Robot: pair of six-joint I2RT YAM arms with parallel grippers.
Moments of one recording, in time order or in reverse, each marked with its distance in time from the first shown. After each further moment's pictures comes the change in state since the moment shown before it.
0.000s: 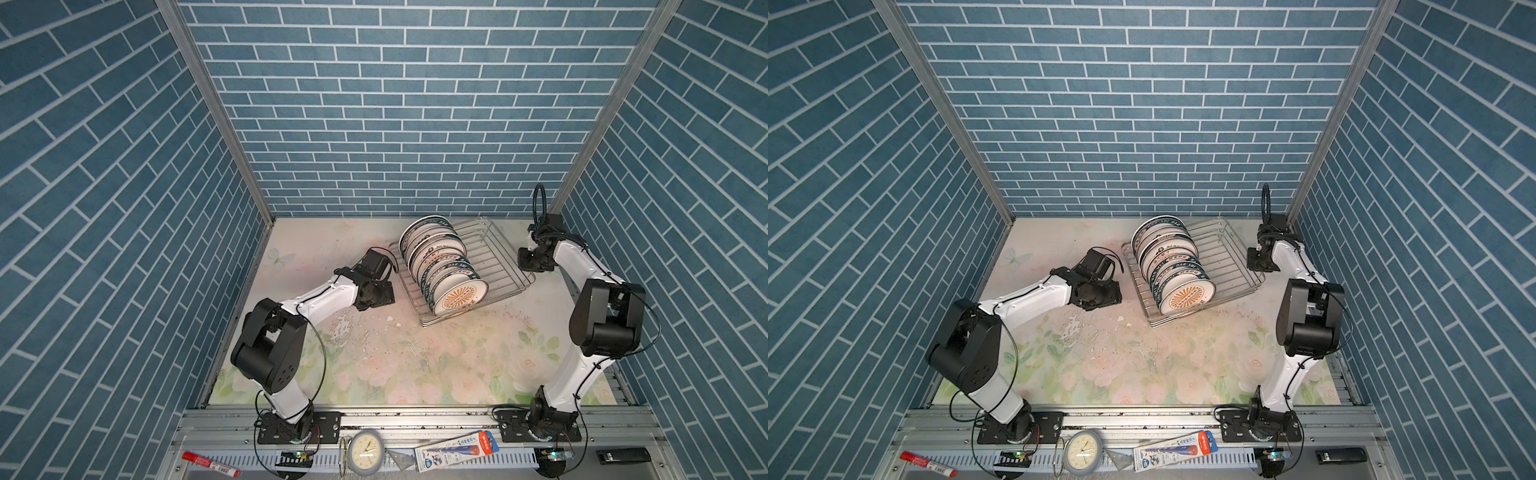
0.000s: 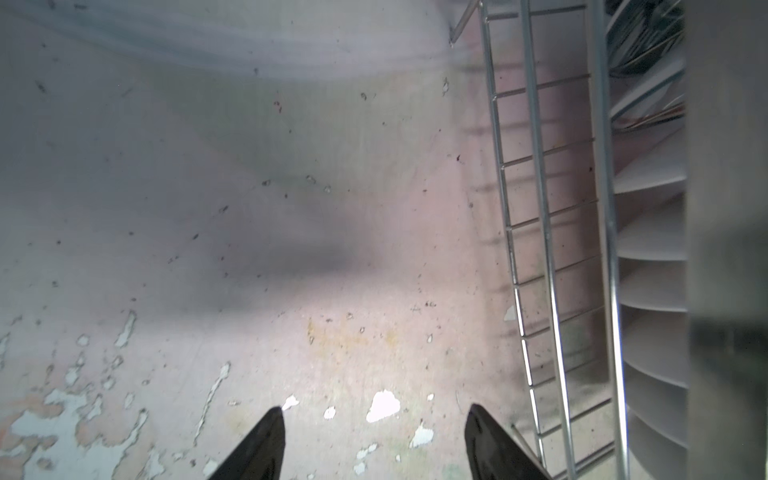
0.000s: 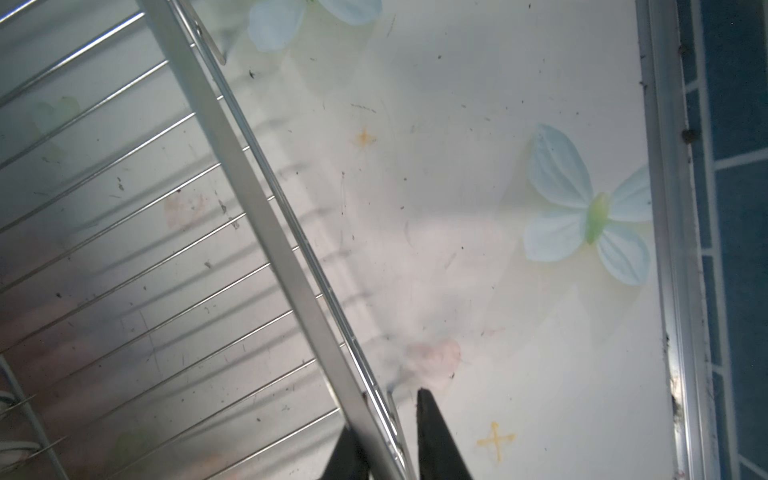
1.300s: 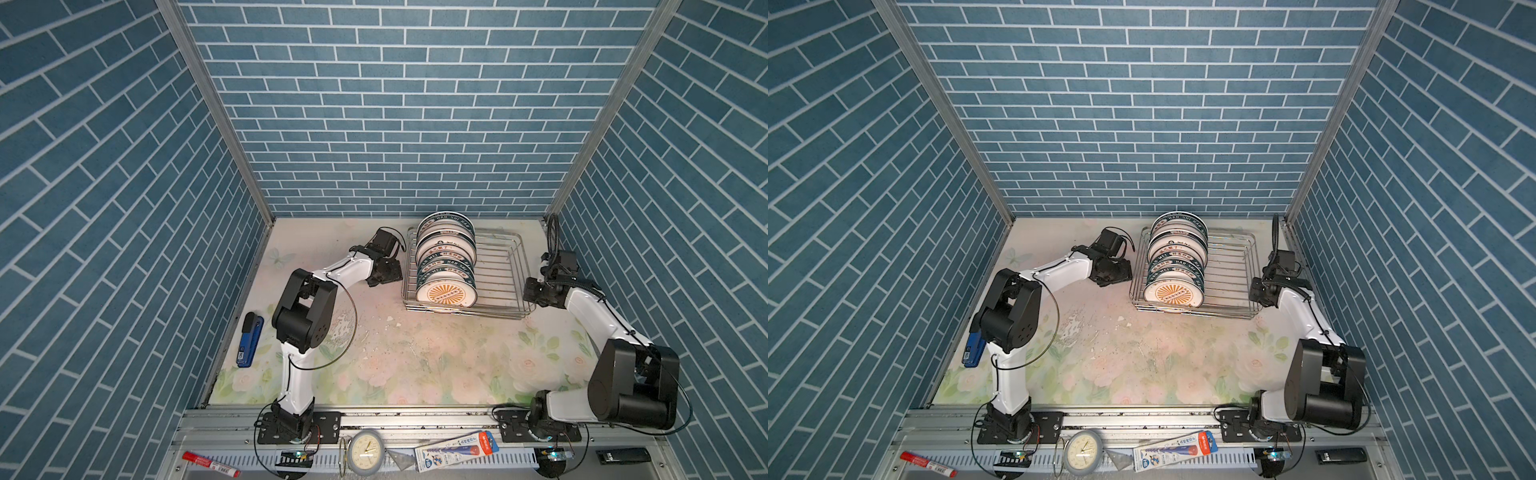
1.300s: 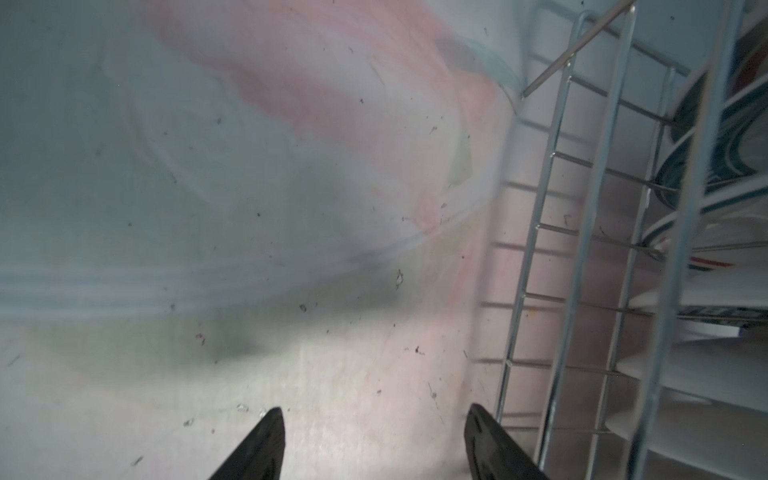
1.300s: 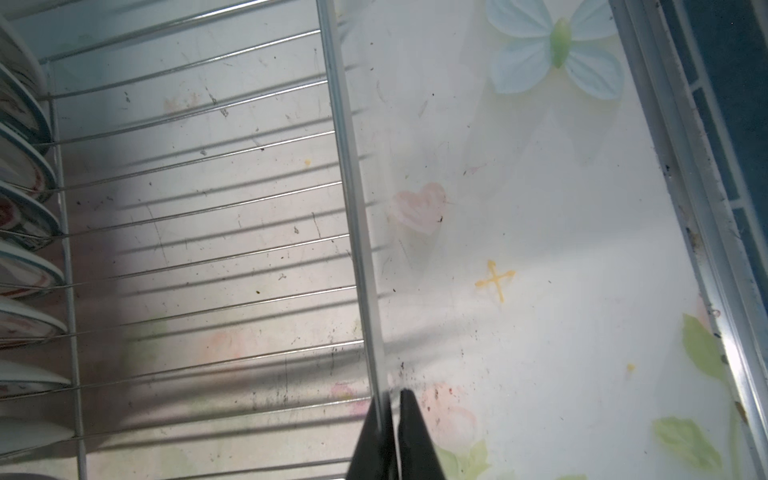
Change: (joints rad) left arm 0.054 0.351 0.370 0.020 0.013 0.066; right arm -0.017 -0.444 -0.528 0.182 -0.030 0.140
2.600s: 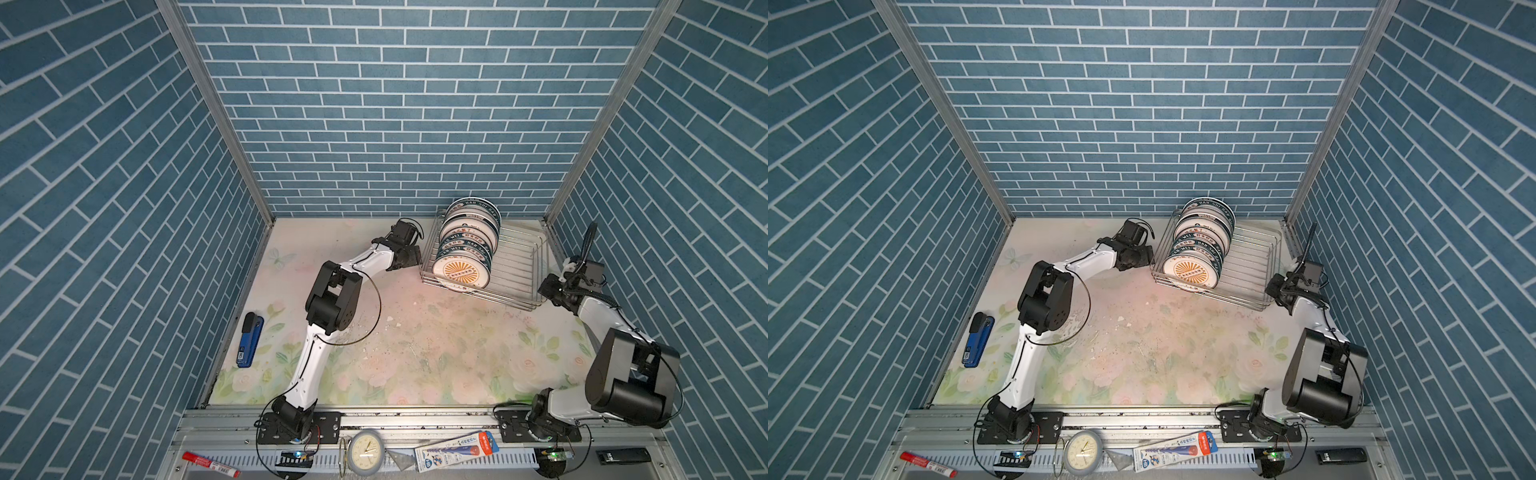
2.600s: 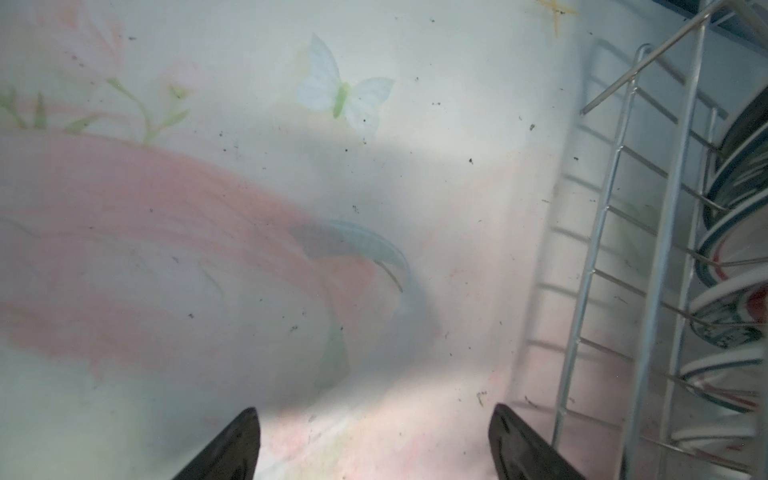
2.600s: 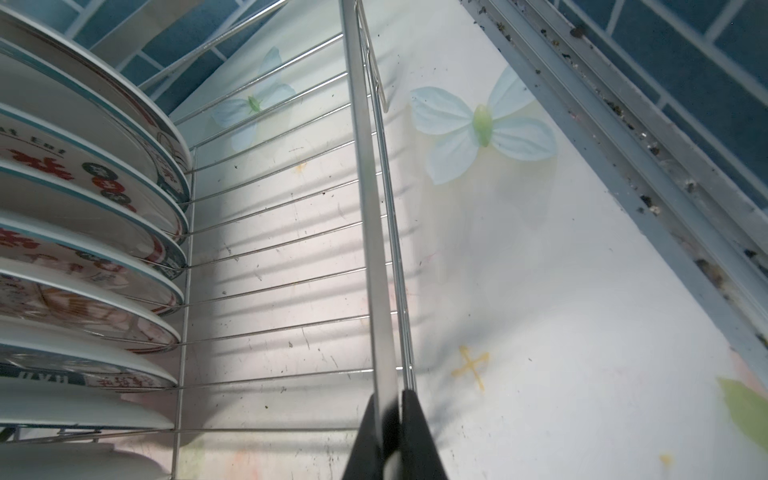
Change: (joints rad) left arm -0.051 0.295 0.372 0.040 -0.080 0.005; right arm -0.235 0.024 -0.113 0.319 -0.212 0.140
